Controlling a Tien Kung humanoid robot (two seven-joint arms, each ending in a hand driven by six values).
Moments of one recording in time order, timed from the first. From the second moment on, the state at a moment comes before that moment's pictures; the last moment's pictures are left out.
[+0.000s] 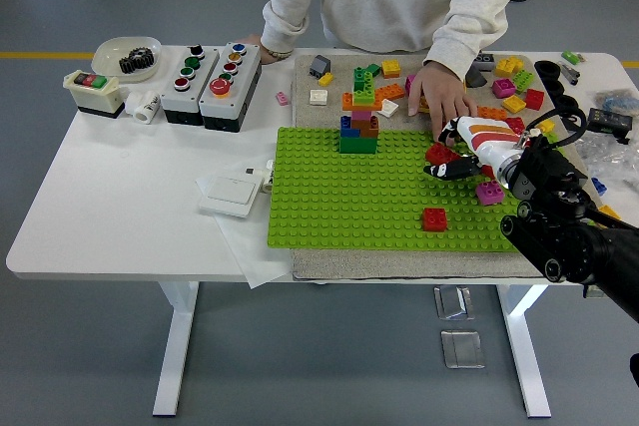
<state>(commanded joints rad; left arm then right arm) -0.10 0.01 -1.08 -0.18 1.14 0.07 0.28 0.91 -0.09 0.57 0.48 -1.78 -0.23 -0.04</state>
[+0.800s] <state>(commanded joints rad) -0.11 0.01 -1.08 -0.18 1.14 0.07 0.28 0.89 -0.09 0.56 0.45 -1.77 -0.22 -0.04</state>
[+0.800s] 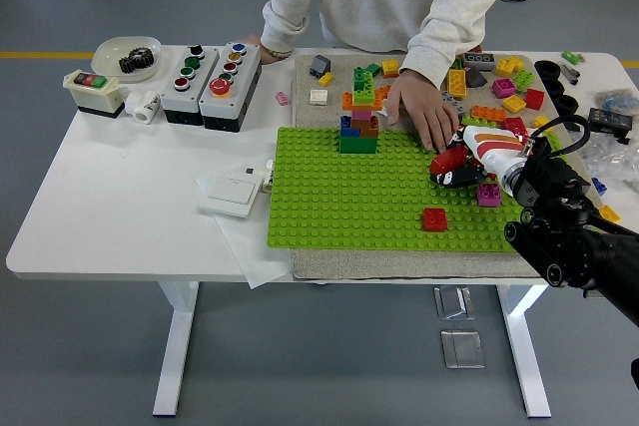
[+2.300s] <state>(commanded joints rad) -0.09 0.01 -1.11 -0.18 1.17 0.06 0.28 0.89 -0.14 0.58 0.55 -1.86 -0.27 0.00</state>
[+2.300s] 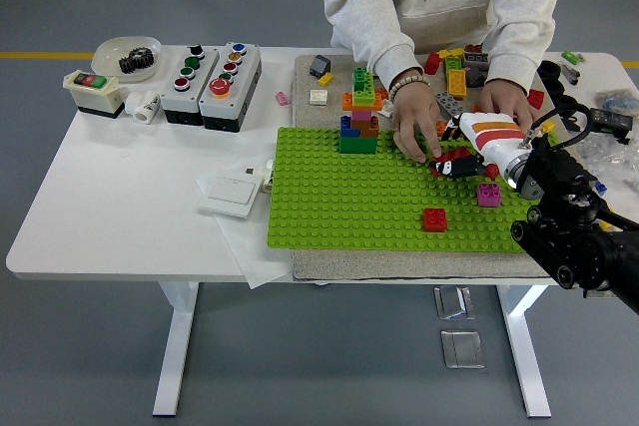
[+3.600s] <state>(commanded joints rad) -0.09 0.01 -1.11 -0.18 1.18 0.06 0.28 0.88 -0.14 0.58 0.54 -1.87 -0.28 0.00</state>
